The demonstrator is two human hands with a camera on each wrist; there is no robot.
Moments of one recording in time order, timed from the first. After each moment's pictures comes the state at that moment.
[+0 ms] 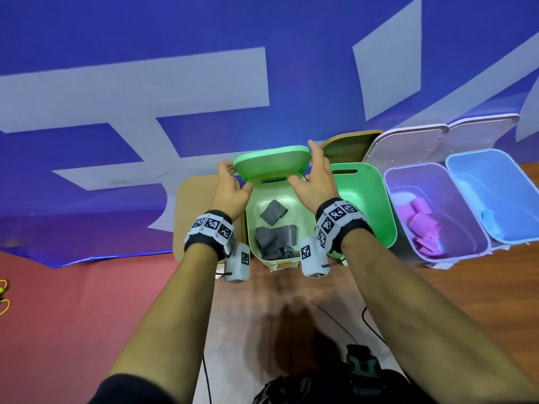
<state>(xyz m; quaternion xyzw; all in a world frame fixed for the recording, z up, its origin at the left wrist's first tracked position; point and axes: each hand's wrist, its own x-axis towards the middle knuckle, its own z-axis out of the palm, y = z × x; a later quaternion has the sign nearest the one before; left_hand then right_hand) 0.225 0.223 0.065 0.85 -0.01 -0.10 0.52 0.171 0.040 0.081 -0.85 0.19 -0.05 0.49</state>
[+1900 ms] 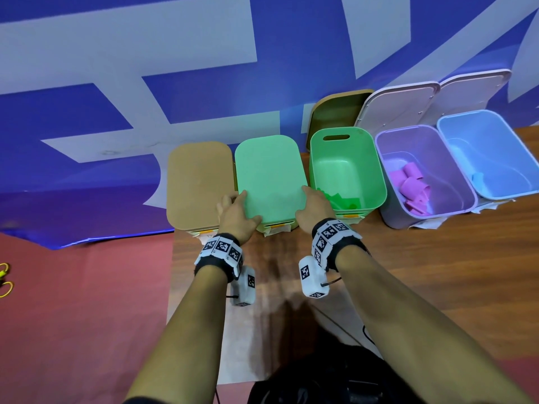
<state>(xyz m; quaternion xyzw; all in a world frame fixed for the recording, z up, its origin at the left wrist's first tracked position) 0.111 0.239 0.007 0.95 -0.03 -0.17 0.27 0.069 0.051 0.014 -0.90 0.22 0.16 0.35</state>
